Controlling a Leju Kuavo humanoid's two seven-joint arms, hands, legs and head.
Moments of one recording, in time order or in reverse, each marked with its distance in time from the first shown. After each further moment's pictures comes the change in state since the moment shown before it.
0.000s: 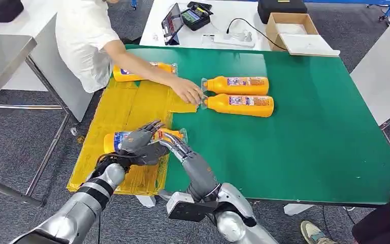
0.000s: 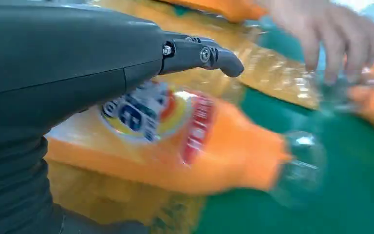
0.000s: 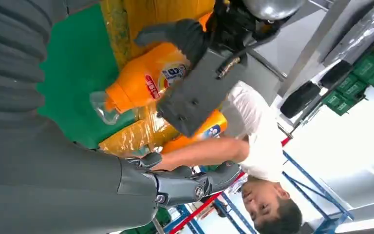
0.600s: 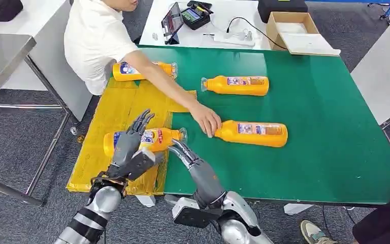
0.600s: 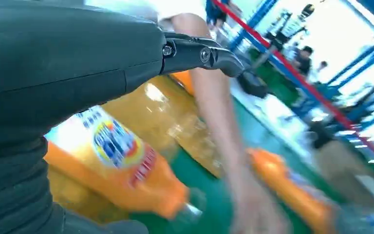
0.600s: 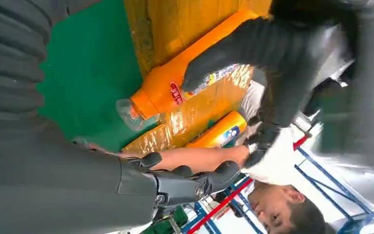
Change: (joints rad) left arm 0.326 0.012 -0.031 -0.553 0.269 0.209 -0.053; right arm 0.081 -0.021 -0.040 -0.033 0.037 -0.022 0.010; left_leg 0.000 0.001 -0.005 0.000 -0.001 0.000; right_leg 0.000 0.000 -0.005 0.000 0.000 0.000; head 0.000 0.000
